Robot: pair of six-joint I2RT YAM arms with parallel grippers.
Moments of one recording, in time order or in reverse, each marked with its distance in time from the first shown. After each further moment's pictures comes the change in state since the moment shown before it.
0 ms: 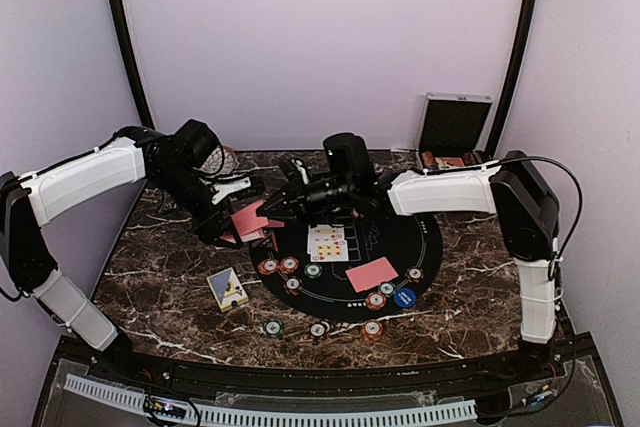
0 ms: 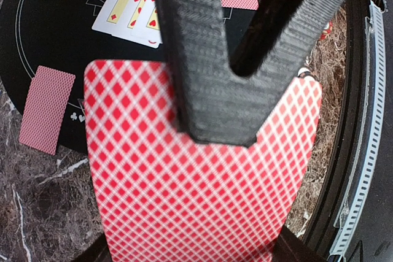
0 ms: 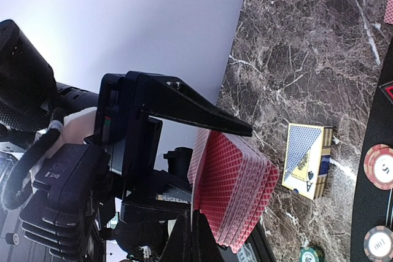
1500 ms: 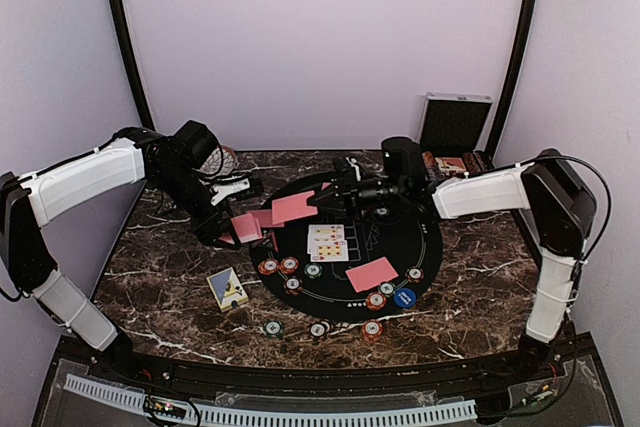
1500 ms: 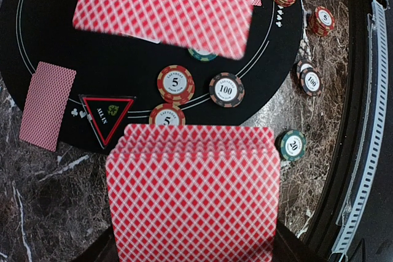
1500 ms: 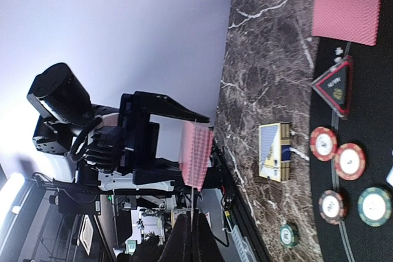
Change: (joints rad) left arm 0.000 -0.003 -0.009 0.000 -0.010 0.008; right arm -0.169 -0.175 -0.340 0.235 -0.044 0.108
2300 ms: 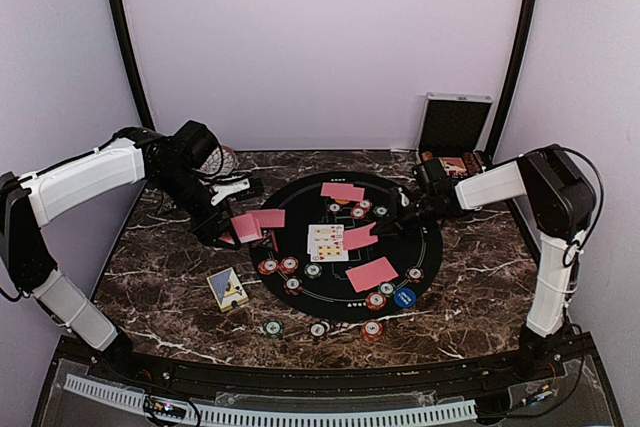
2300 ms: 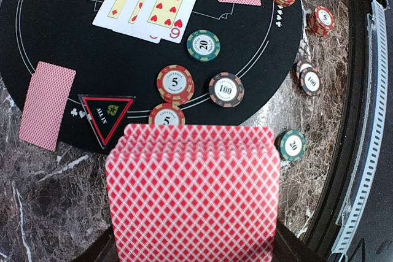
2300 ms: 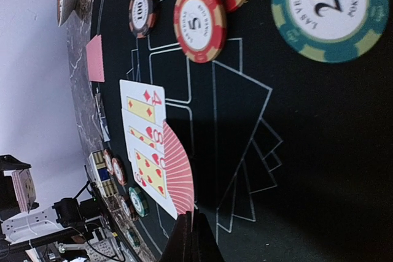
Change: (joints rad) left arm 0.000 0.000 0.000 -0.001 0.001 0.000; right arm -0.283 0.064 -0.072 -0.558 0.161 -0.538
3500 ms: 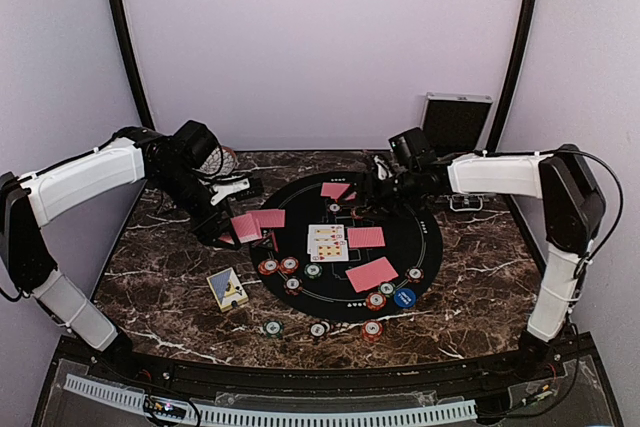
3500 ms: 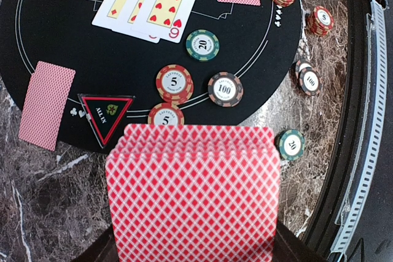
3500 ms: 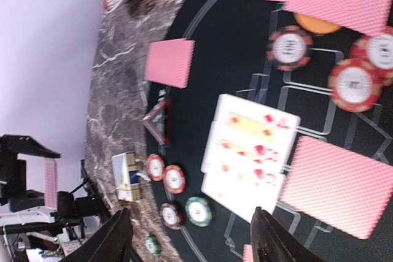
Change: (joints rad) left arm 0.000 0.000 0.003 -0.006 0.001 0.000; right arm 0.145 -0.103 0.182 -0.143 0.158 -0.051
